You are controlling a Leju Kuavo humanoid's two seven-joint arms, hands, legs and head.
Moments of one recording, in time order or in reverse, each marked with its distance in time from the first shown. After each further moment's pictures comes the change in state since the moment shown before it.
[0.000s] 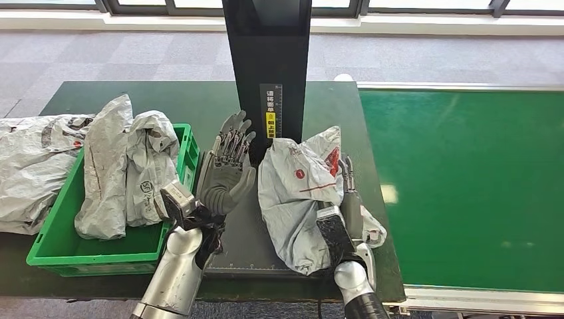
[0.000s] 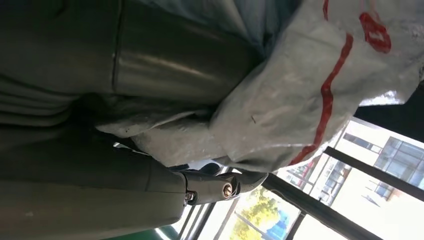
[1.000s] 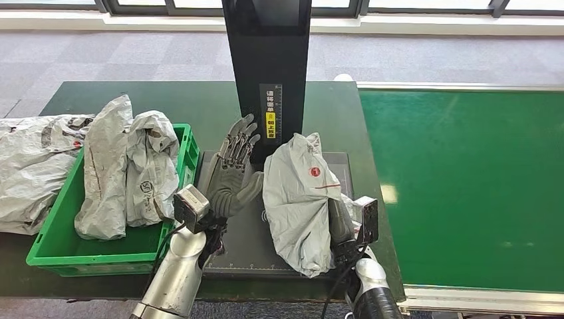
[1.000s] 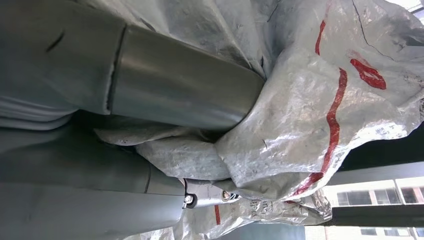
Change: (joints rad) left arm 0.000 0.011 -0.027 -0.002 -0.101 0.074 0.000; right arm -0.071 0.000 -0.194 0.157 -0.412 0.809 0.082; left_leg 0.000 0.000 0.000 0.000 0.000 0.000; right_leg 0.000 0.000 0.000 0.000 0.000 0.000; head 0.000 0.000
